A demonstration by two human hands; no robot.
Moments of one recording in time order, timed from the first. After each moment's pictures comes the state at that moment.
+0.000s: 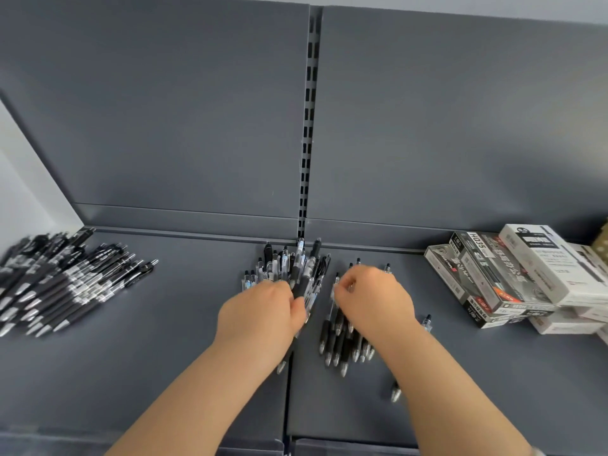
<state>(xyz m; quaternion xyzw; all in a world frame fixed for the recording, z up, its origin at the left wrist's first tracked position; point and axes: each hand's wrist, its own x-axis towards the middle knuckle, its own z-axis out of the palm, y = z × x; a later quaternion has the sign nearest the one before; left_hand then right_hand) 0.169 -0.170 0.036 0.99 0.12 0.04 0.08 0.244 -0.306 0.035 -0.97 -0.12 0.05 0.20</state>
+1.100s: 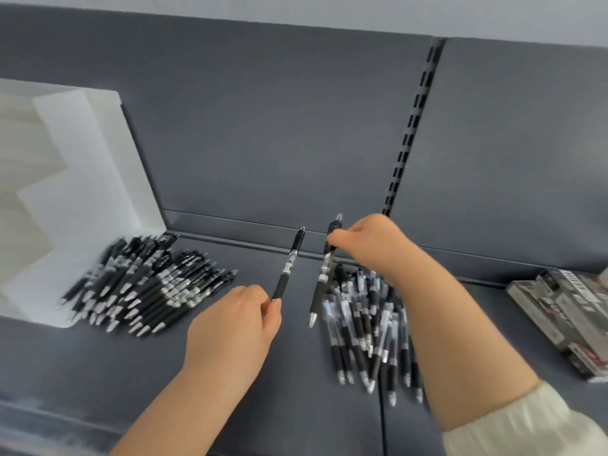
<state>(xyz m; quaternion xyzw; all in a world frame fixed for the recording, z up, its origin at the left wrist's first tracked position) 0.116 -0.052 0.040 0.96 0.23 0.15 0.11 0.261 -0.176 0.111 -0.92 -0.16 0.13 0.35</state>
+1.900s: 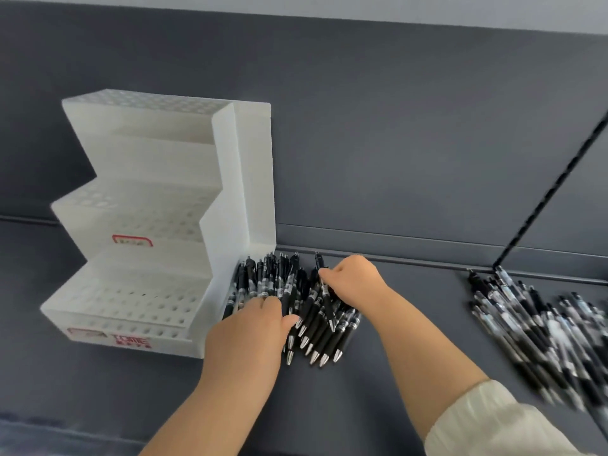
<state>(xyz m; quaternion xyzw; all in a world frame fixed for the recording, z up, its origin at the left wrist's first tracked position) 0.048 0.176 0.028 0.98 0.14 0.15 0.01 0.200 0.072 0.027 -0.93 -0.11 0.16 0.32</state>
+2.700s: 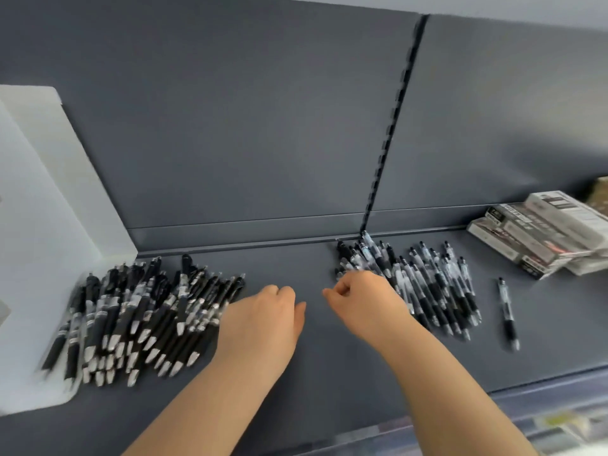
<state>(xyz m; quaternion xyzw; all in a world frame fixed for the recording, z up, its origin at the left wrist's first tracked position) 0.123 0.020 0.021 0.99 -0.03 0.10 0.02 0.167 -0.124 0.033 -0.96 -0.04 0.06 0.25</state>
